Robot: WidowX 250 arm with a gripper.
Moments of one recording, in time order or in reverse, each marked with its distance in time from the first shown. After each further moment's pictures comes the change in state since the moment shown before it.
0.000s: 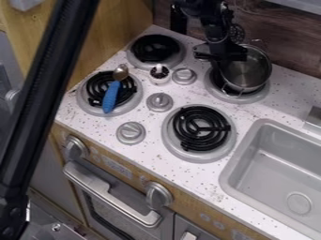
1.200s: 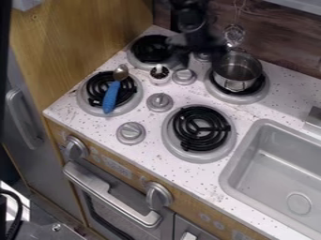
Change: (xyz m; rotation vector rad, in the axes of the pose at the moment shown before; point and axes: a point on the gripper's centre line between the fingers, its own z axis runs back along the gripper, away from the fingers) arm -0.056 0.036 0.085 0.042 0.078 -0.014
